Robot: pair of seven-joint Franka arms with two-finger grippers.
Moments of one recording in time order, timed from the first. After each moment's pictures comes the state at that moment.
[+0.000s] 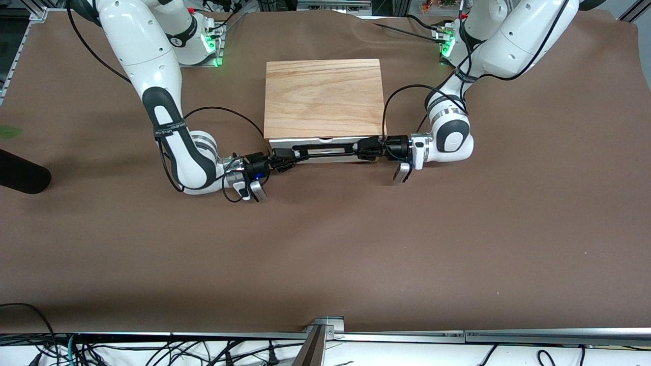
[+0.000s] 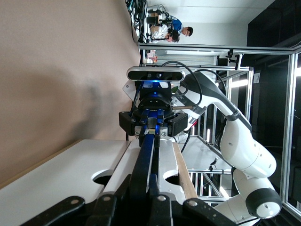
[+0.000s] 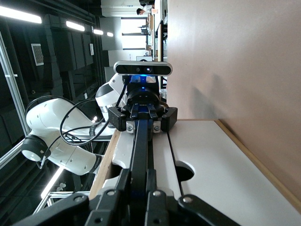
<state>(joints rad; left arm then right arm) -0.02 0.62 -0.38 -2.14 -1.85 1.93 1.20 0.35 0.76 -0.01 -1.80 1.62 1.63 -0.98</state>
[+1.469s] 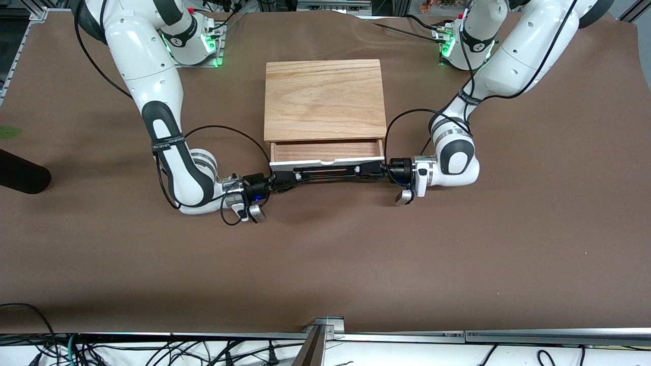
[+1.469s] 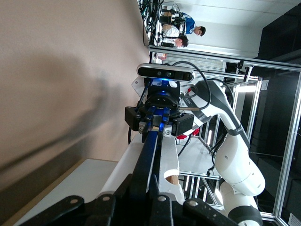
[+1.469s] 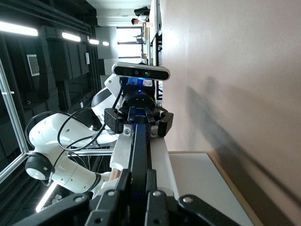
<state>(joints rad) -0.03 0.73 -0.34 -1.90 -1.70 1.95 0.95 0.33 0.89 -0.02 -1.56 1.61 1.67 -0.85</state>
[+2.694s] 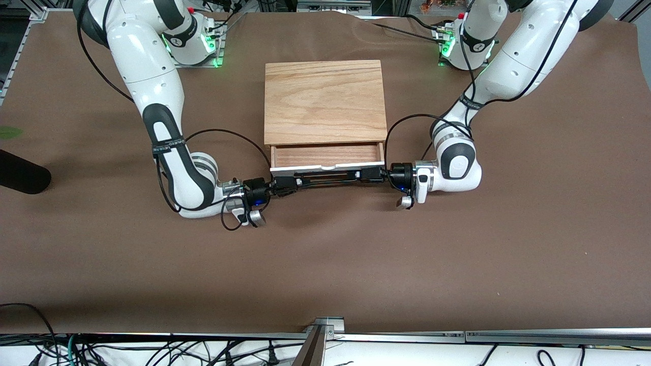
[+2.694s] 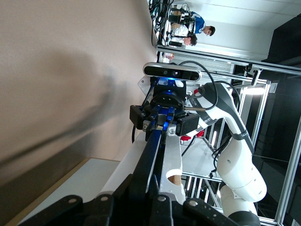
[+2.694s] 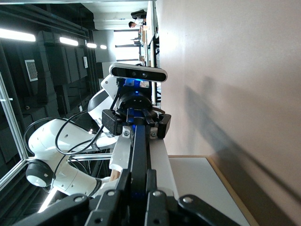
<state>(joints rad) -0.03 0.74 -0.33 -1.87 -1.66 1.97 0.88 0.33 0.91 -0.01 -1.52 1.61 1.68 -0.81</state>
